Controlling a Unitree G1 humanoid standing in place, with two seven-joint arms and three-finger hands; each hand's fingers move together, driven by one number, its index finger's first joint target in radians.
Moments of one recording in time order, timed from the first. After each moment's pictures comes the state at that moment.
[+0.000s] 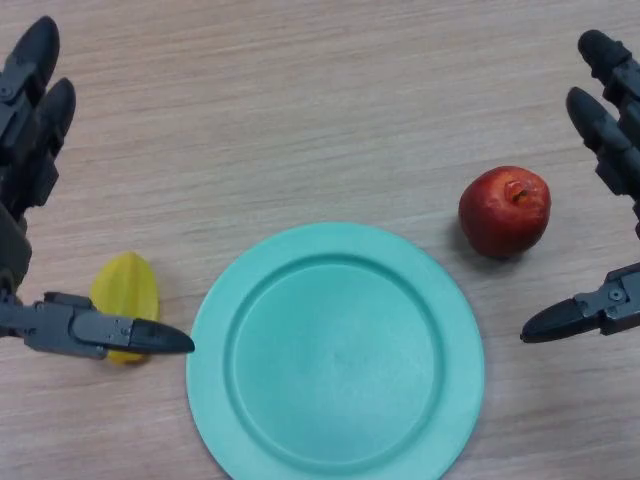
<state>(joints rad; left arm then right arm) 0.04 0.26 0.27 -0.72 -0.16 0.32 -0.23 -0.10 -0.31 -0.19 -0.45 0.14 0.20 0.31</state>
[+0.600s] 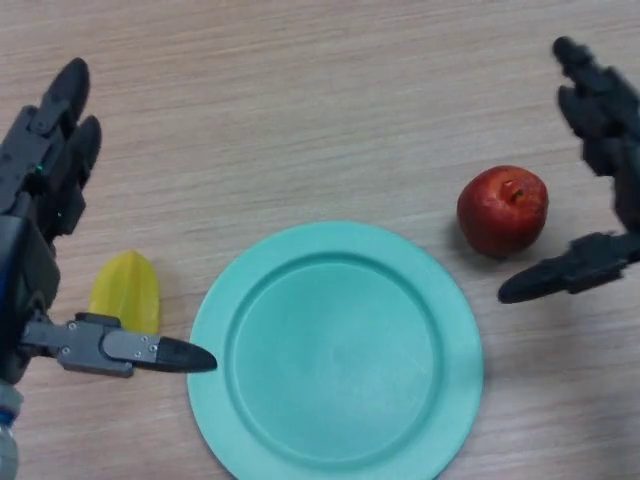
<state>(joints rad) 0.08 0.22 0.19 -0.69 -0.09 0.31 -0.21 -0.33 -0.34 -0.07 0.08 -0.06 -0.06 0.25</state>
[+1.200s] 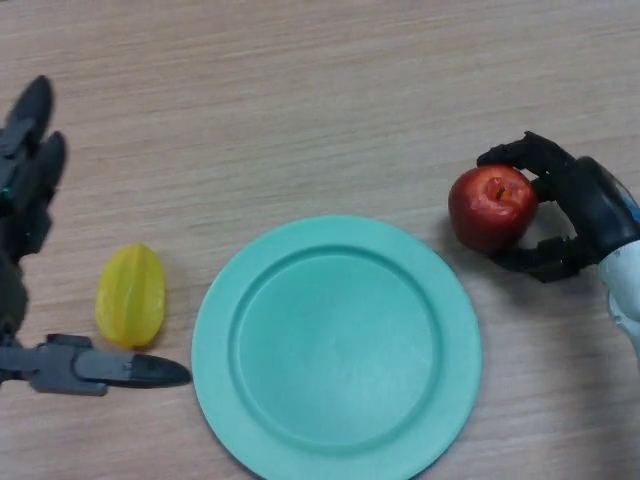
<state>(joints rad) 0.16 0.19 0.28 -0.70 -0.09 0.24 -0.21 -0.52 -0.34 -0.01 0.56 -0.49 -0.22 0.02</state>
